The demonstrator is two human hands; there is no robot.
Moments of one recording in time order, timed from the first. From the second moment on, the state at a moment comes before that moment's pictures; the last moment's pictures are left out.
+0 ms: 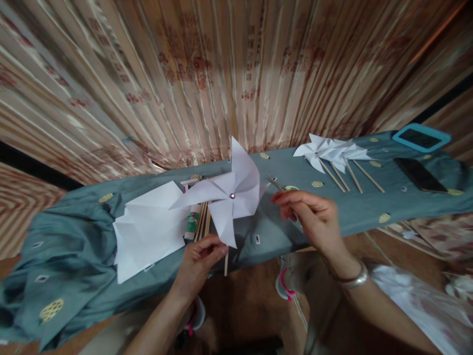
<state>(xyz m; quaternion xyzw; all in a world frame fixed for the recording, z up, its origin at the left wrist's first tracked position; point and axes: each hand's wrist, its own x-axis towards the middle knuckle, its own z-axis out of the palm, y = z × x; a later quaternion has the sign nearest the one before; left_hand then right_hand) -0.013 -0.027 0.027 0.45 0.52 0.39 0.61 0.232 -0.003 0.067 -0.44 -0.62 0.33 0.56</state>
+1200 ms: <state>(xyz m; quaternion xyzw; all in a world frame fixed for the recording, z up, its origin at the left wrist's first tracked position) -0.006 -0.025 0.029 0.44 0.54 0.41 0.59 0.224 -0.021 0.079 -0.34 -0.69 0.45 0.45</state>
